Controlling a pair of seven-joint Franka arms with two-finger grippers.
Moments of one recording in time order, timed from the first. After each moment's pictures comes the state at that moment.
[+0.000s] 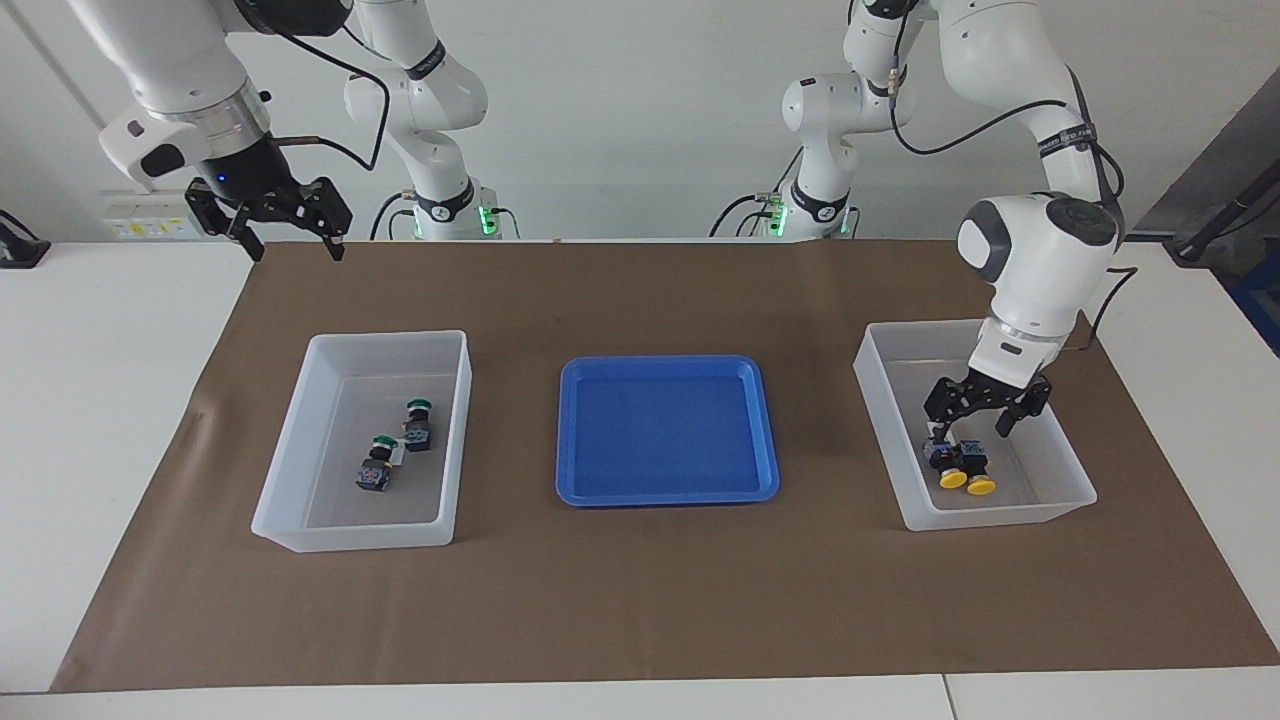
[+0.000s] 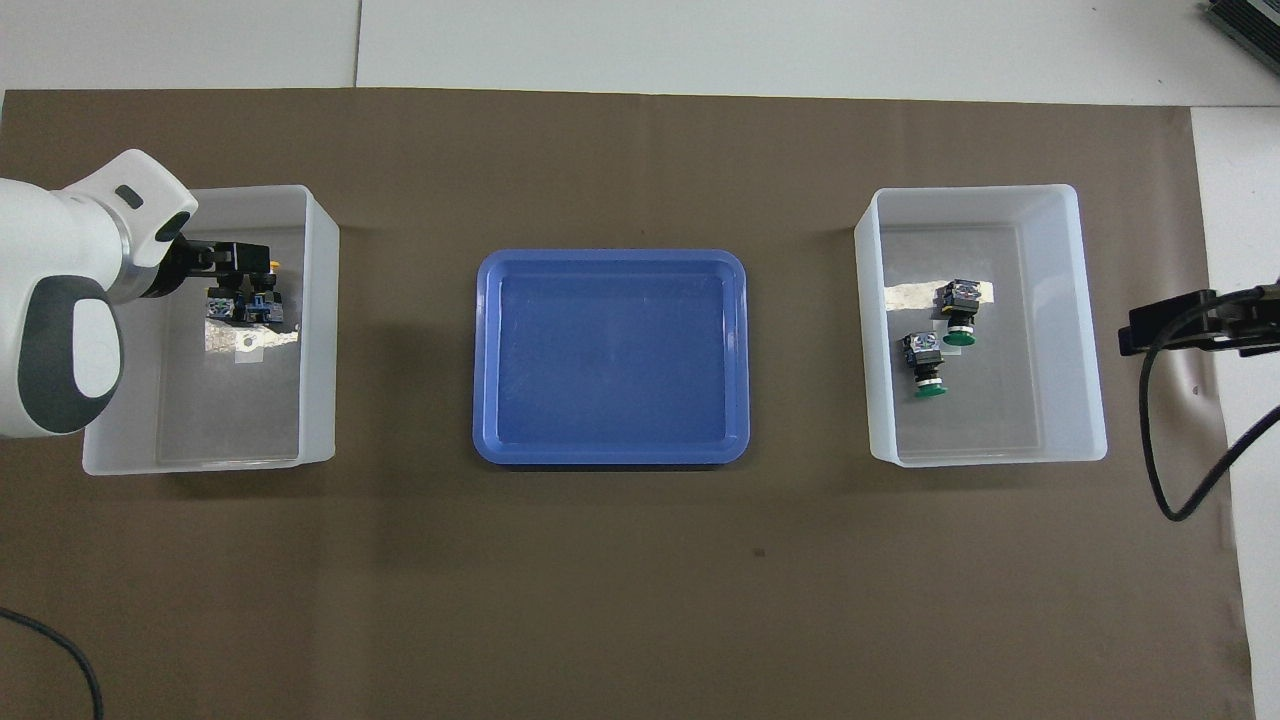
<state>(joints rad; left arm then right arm) 0.01 0.16 -0.04 -1.92 0.01 2.32 0.02 0.03 -0.04 -0.05 -1.58 0.00 1.53 0.01</state>
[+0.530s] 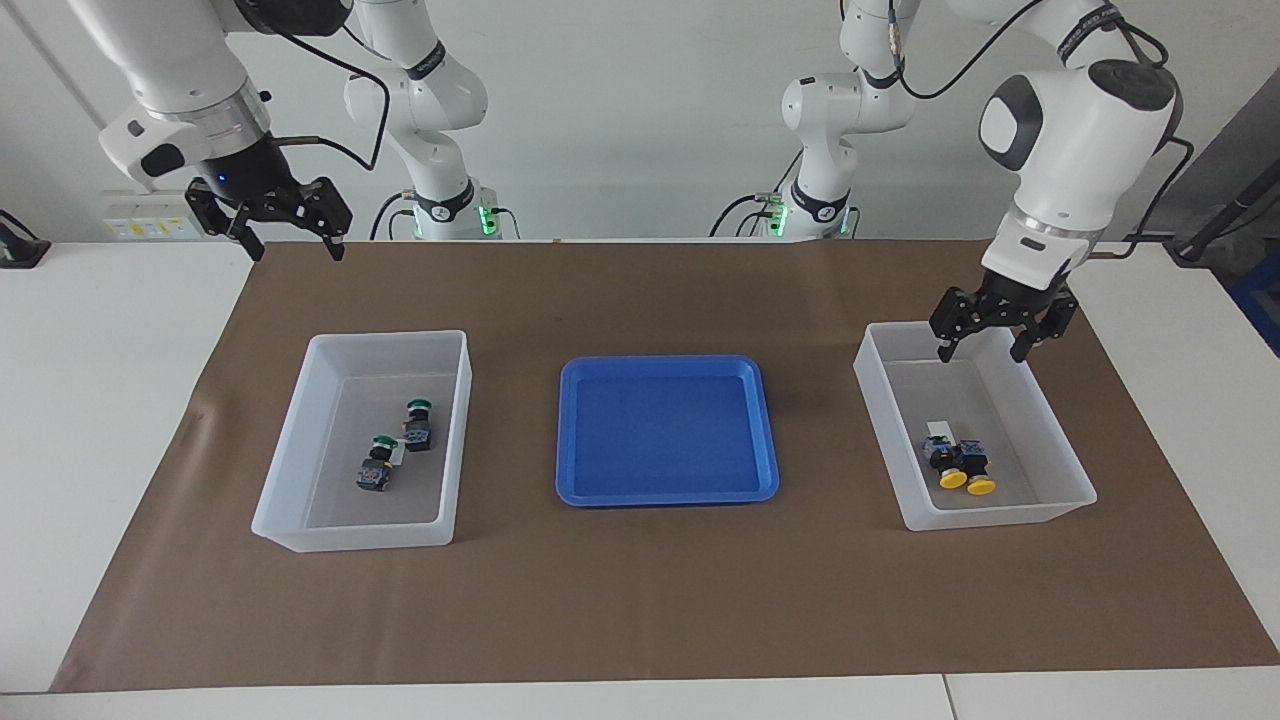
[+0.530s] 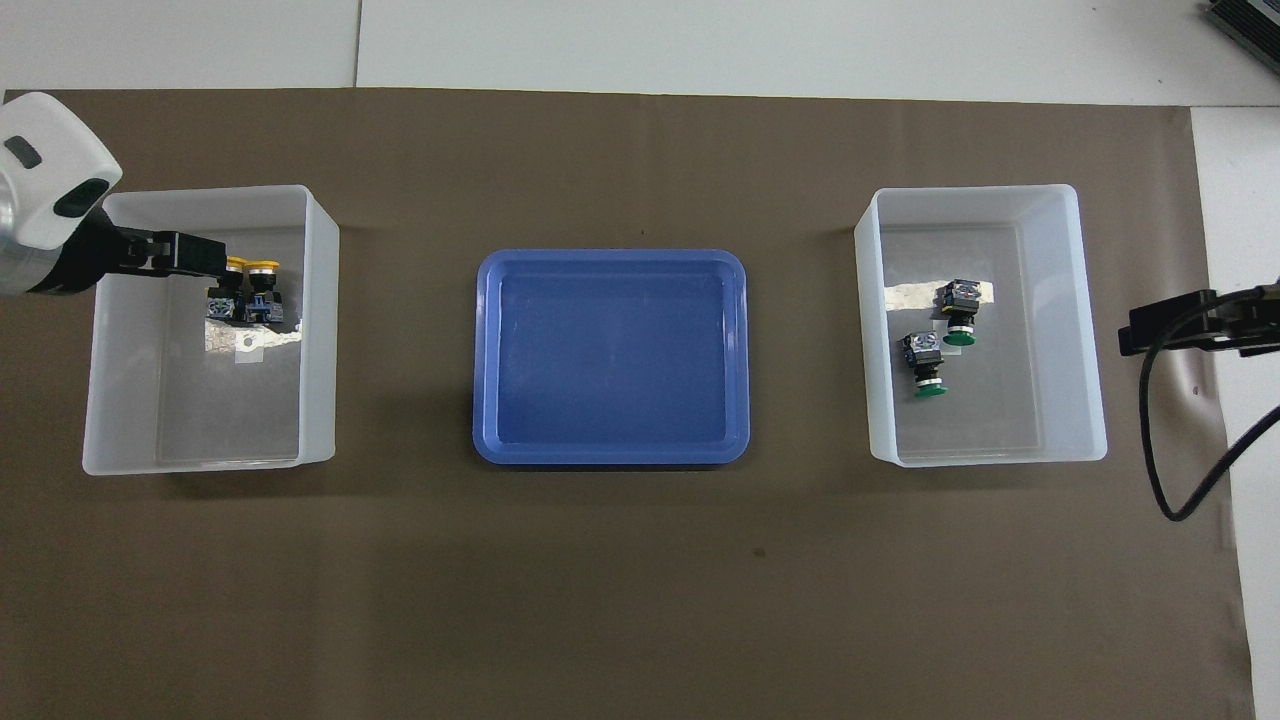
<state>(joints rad) -0.02 0.02 -0.06 -1.69 0.01 1.86 0.03 0.03 -0.04 -0.05 -1.58 0.00 1.53 0.01</state>
